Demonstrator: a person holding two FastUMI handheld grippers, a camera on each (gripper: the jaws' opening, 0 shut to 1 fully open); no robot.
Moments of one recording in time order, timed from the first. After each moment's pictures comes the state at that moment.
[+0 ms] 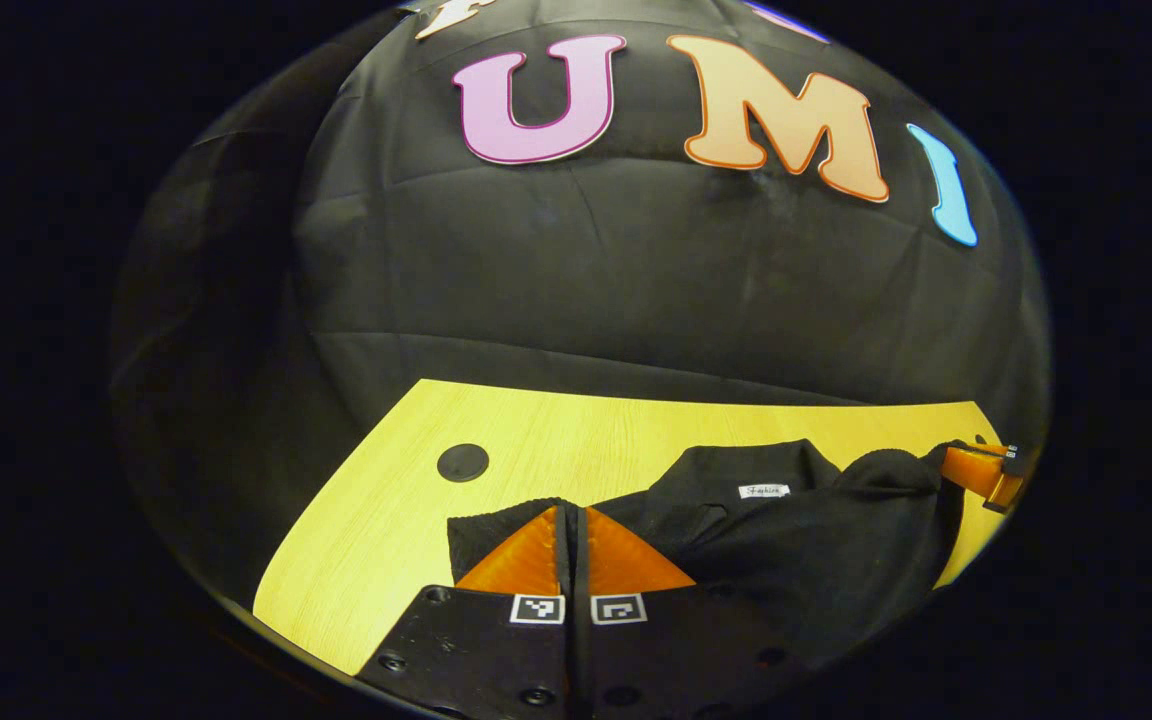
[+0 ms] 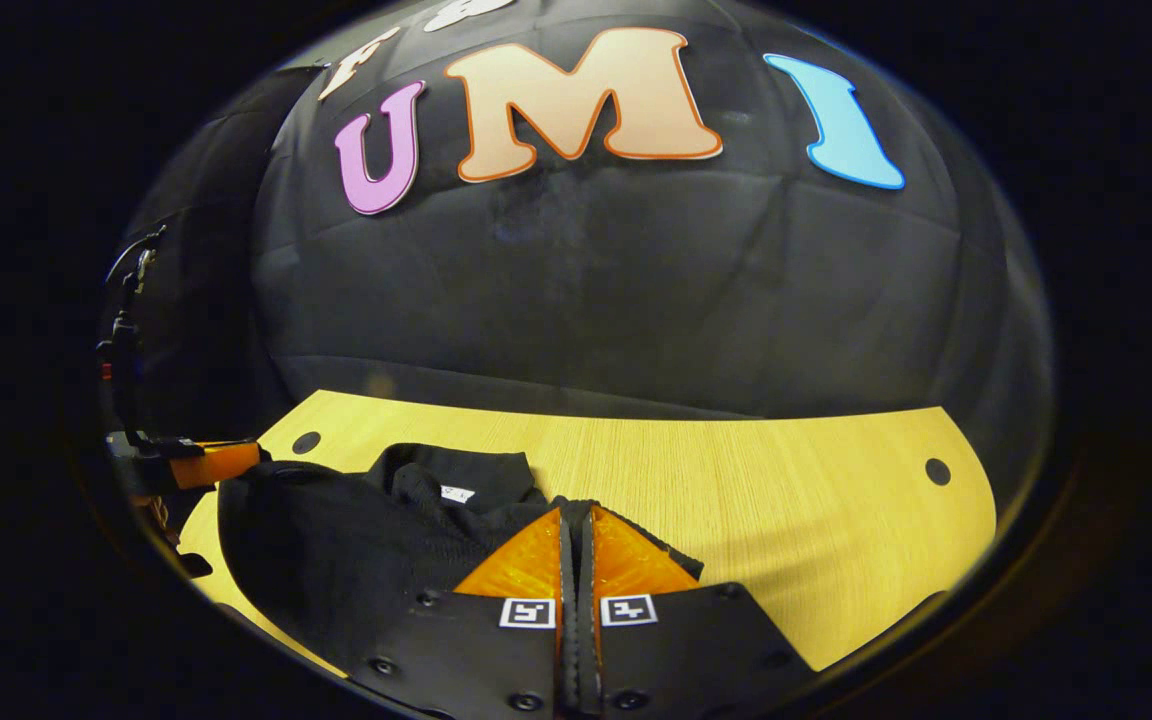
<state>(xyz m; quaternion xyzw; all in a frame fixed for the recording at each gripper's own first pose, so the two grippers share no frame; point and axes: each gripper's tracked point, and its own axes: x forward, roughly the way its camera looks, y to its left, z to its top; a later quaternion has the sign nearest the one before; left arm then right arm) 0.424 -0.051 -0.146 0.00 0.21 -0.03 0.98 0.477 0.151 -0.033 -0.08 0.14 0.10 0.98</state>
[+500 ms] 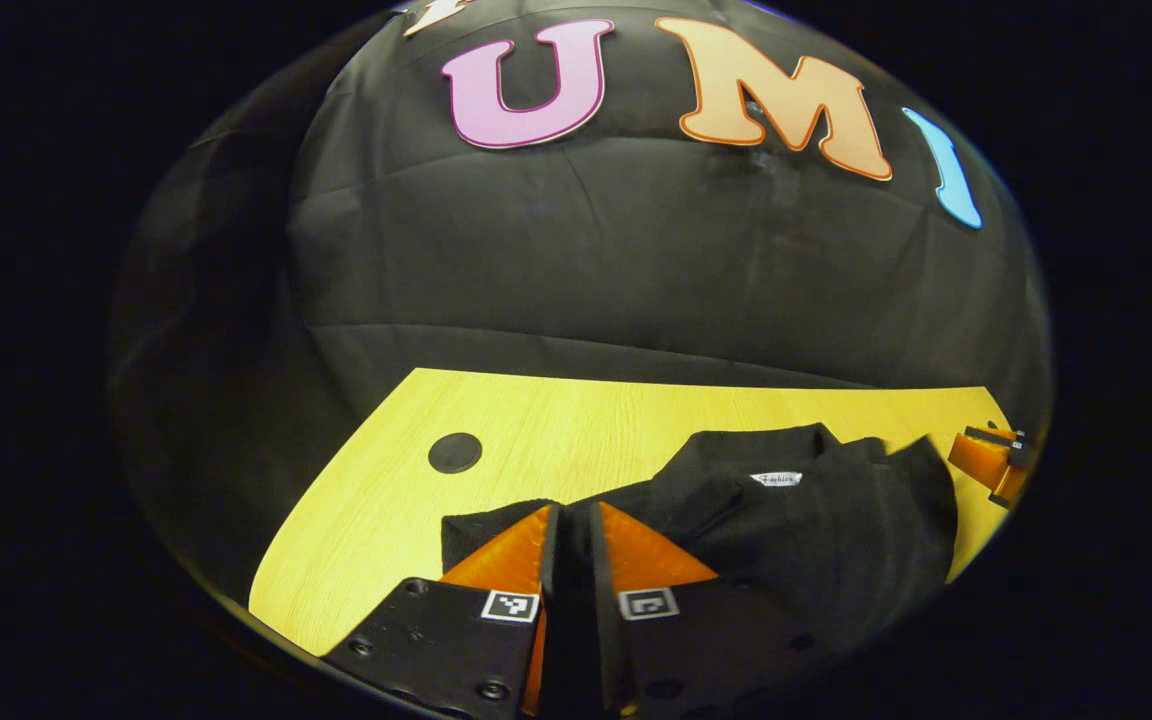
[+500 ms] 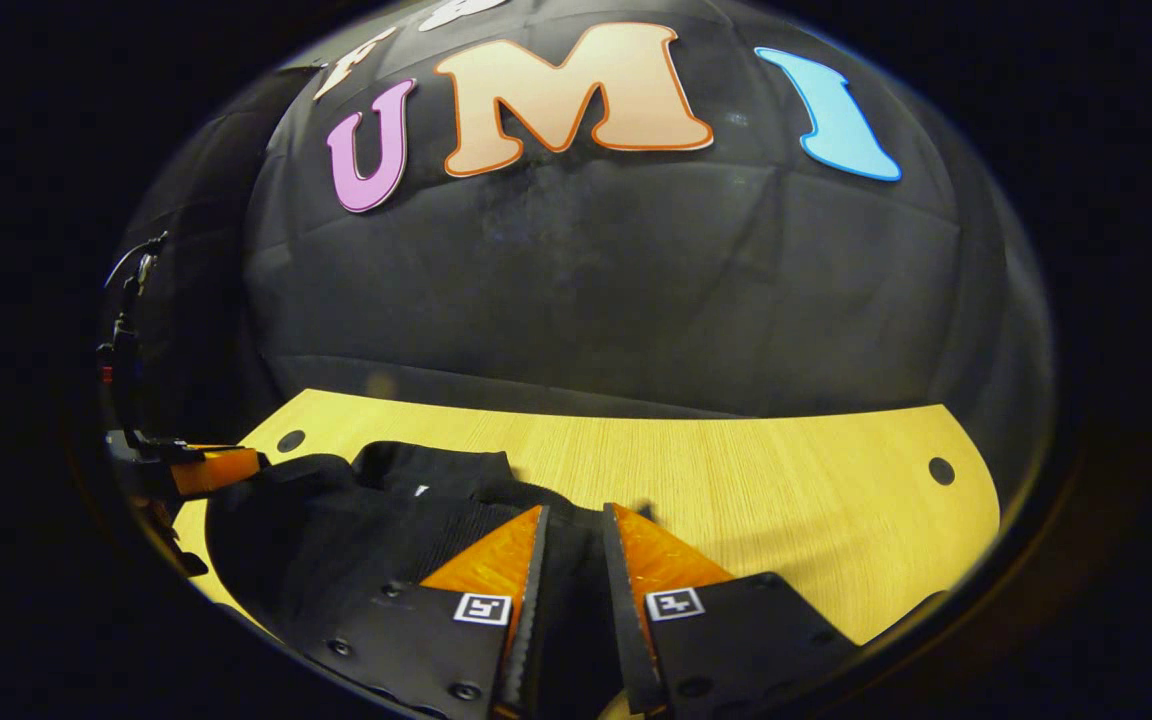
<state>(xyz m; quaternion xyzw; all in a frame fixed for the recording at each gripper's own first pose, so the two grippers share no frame) 0.427 -0.061 -0.154 0.01 0.22 -0.03 0.97 0.491 0.137 -0.035 -0.07 0.13 0.09 0.98</state>
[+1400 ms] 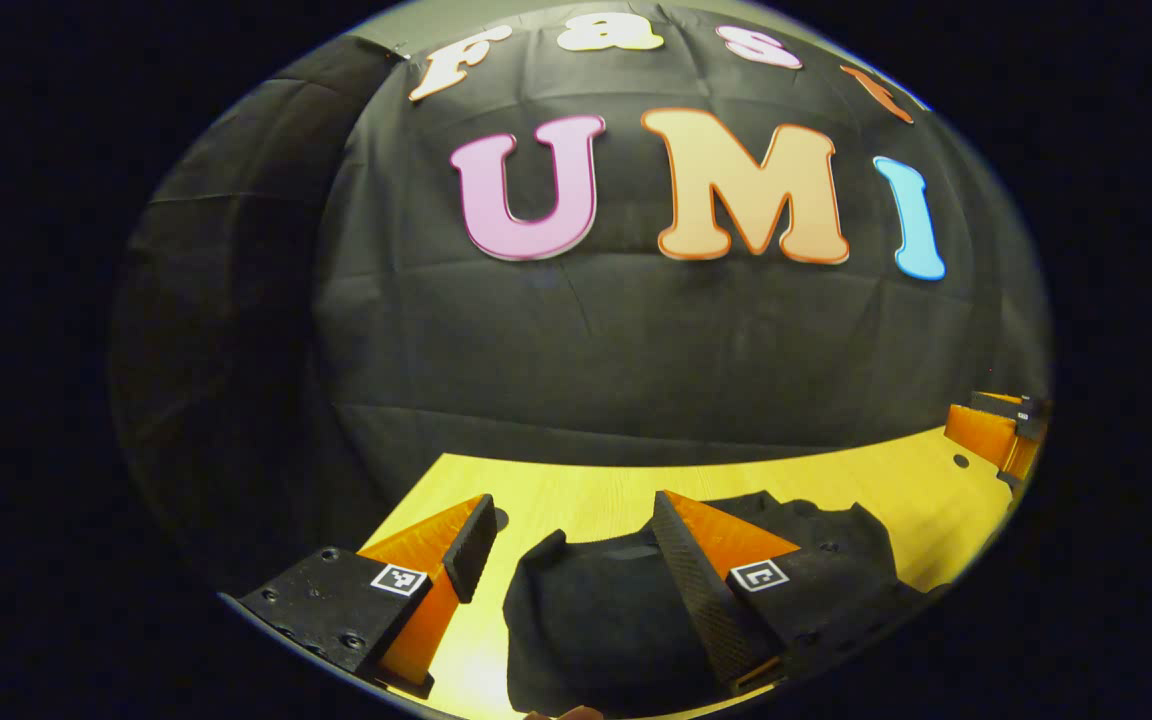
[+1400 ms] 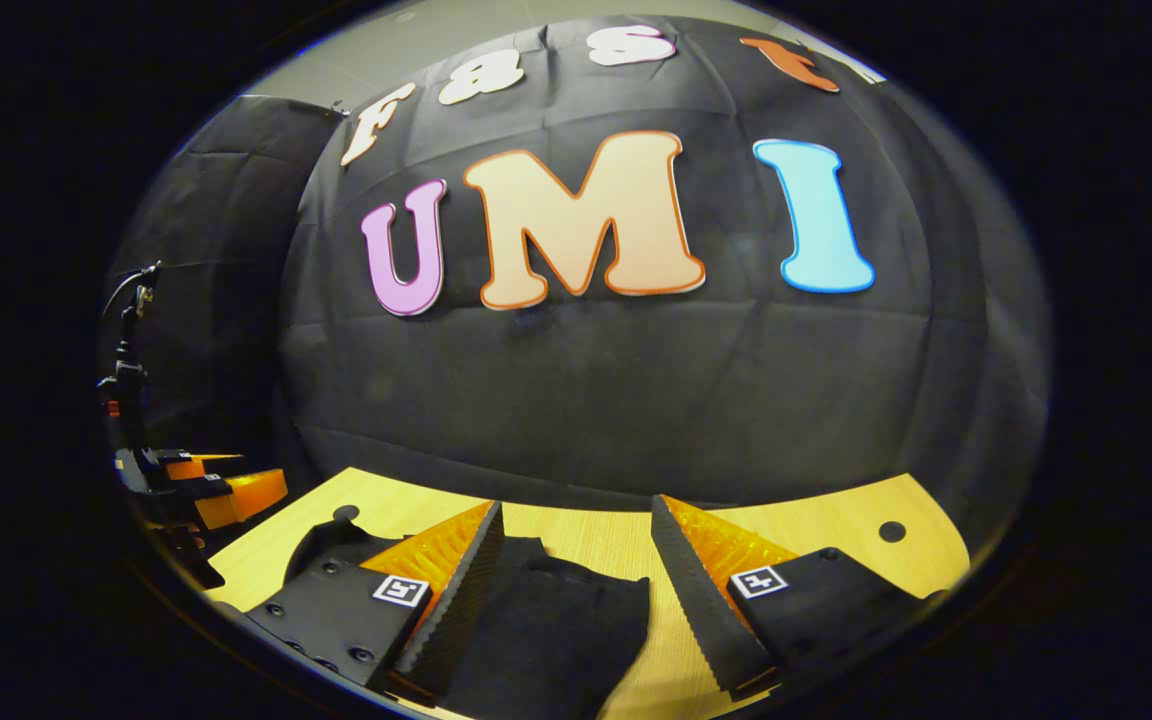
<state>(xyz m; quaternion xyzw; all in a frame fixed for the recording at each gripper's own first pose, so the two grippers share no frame) 0.360 -0.043 -0.021 0.01 0.08 -0.03 1.00 0.386 0.148 0.081 -0.07 -0.01 0.11 0.99</state>
